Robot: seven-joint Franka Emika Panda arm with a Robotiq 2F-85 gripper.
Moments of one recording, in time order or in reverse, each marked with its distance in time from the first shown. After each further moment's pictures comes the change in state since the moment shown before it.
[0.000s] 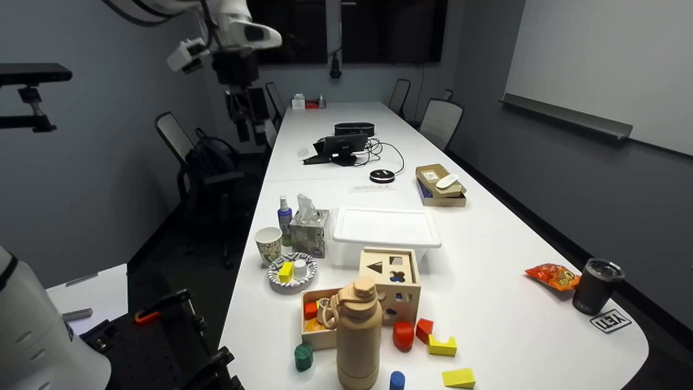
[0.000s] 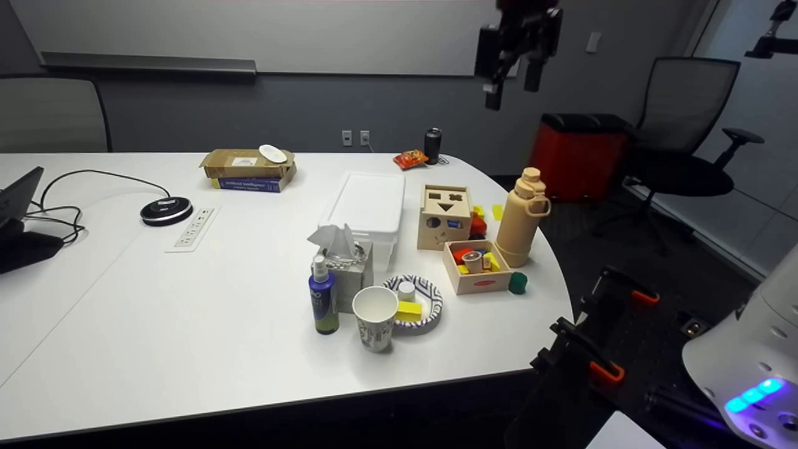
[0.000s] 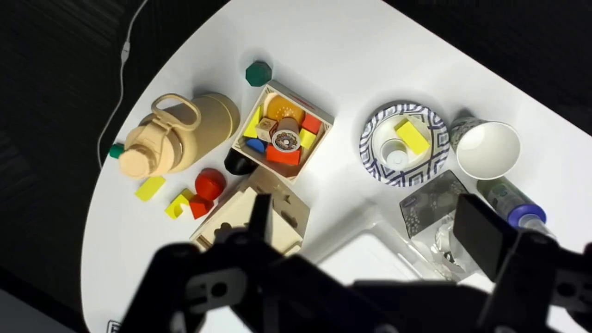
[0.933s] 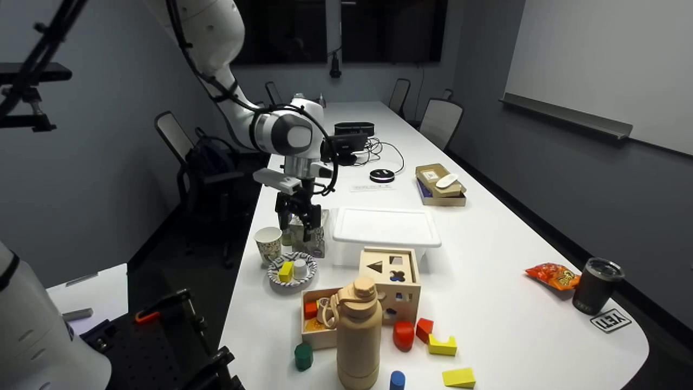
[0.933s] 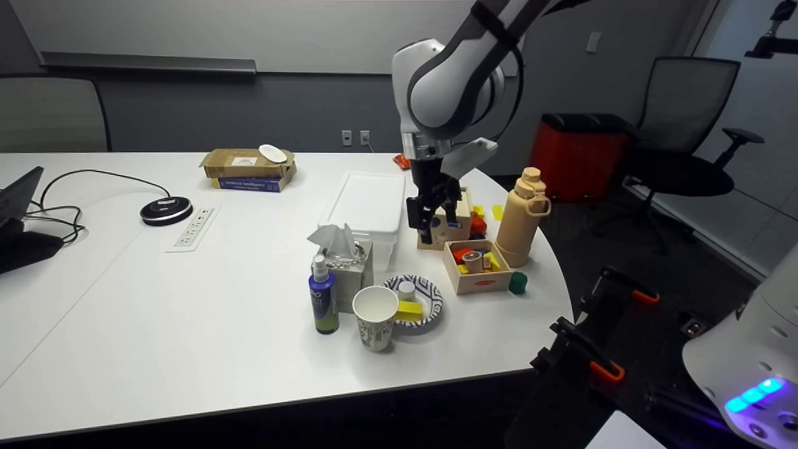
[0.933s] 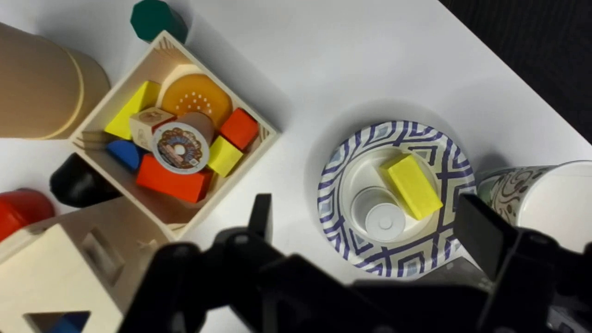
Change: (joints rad) arm 0.038 0.834 -0.076 0.266 -0.001 0.338 -0.190
